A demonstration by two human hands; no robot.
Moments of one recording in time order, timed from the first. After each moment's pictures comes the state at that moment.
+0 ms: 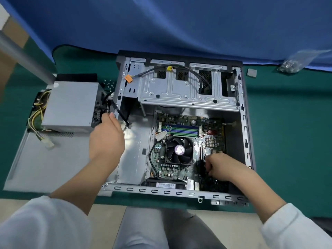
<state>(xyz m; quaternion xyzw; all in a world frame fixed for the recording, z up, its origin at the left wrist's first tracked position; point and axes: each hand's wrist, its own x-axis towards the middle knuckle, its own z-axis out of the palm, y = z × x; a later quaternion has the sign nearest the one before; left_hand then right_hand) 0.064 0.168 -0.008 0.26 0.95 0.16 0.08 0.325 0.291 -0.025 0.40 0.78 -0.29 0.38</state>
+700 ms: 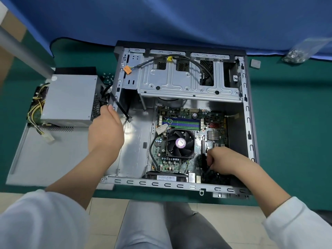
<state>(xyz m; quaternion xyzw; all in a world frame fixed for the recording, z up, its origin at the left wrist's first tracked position) 0.065 0.168 -0.004 0.26 0.94 0.17 0.09 0.325 0.291 -0.028 0.41 0.77 -0.30 0.38</state>
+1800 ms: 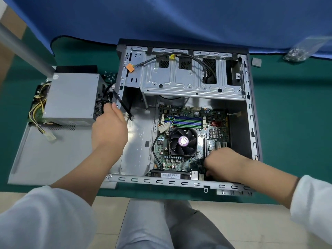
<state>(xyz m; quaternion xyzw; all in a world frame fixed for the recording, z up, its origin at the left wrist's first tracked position) 0.064 0.168 -0.007 0.26 0.95 0.17 0.09 0.328 0.278 -0.023 0.12 0.92 -0.10 0.36</state>
